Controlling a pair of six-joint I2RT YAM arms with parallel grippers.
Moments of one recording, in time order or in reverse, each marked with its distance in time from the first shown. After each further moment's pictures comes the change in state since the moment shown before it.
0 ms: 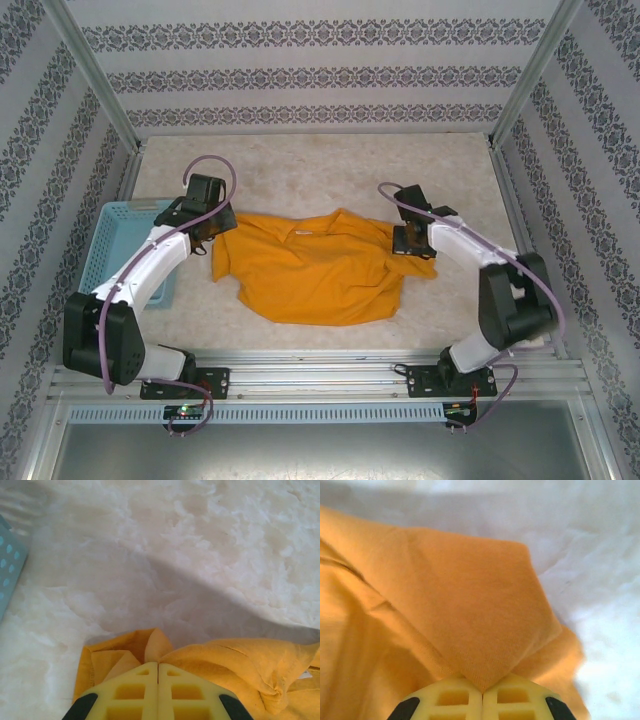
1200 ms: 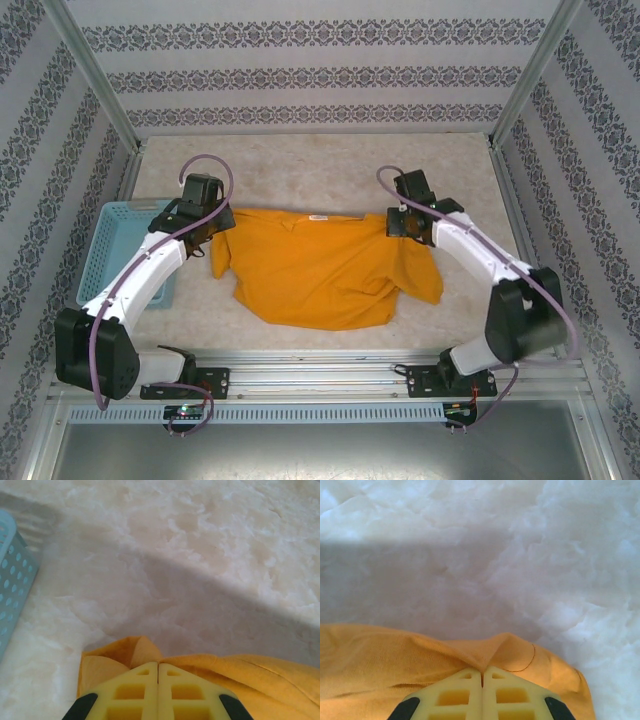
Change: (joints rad) left arm -0.021 -0.064 0.000 -0.016 -0.035 0.005; right arm 0.021 0.022 0.131 0.050 -0.072 -0.058
